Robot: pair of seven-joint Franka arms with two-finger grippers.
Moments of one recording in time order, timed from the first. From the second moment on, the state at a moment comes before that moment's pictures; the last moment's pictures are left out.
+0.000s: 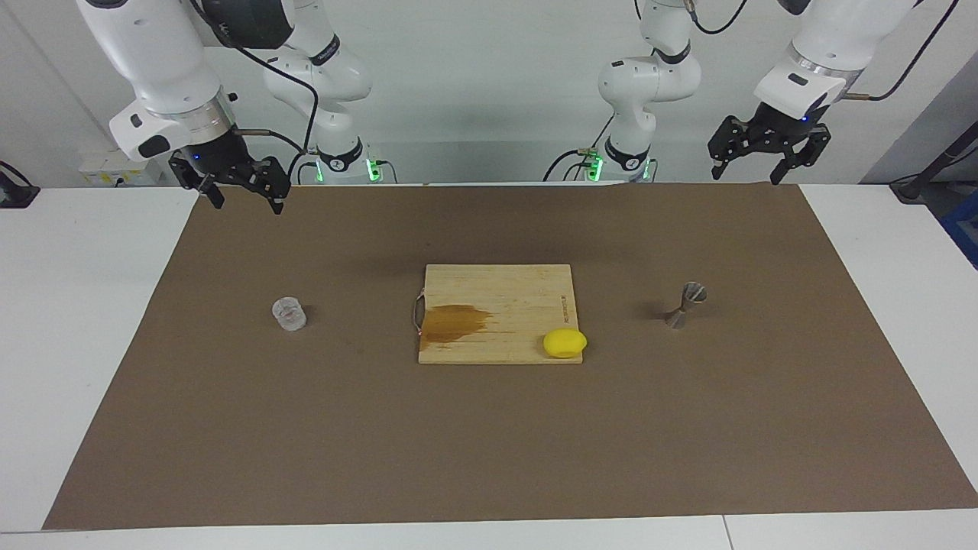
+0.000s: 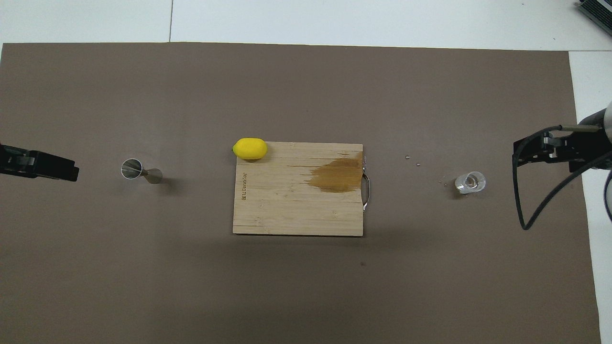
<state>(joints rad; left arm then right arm) 0.03 -0.07 -0.12 -1.56 -0.03 1.47 0.09 0.00 0.01 0.04 -1.55 -0.03 1.50 0.17</state>
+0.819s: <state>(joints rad) 0.04 -0.07 -0.11 -1.56 -0.02 1.47 0.03 0.00 0.01 0.04 -1.55 -0.03 1.50 0.17</state>
